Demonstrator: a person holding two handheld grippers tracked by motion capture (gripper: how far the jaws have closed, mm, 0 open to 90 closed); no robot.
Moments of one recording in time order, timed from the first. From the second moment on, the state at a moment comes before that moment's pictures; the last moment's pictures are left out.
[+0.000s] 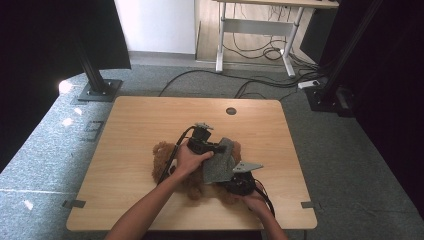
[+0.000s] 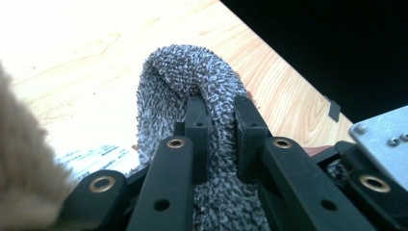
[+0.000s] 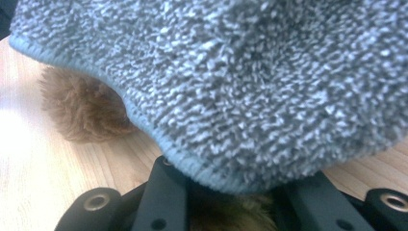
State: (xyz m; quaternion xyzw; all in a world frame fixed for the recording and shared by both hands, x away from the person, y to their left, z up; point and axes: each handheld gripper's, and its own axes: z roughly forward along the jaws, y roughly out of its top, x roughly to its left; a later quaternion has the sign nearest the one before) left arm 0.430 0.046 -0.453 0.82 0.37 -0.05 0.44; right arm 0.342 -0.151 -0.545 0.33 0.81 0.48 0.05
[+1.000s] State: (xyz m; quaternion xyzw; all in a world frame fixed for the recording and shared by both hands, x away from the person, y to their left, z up) left arm 0.374 0.246 -0.450 0.73 0.44 0.00 0.52; right arm 0.342 -0.150 -0.544 0.36 0.80 0.48 0.07
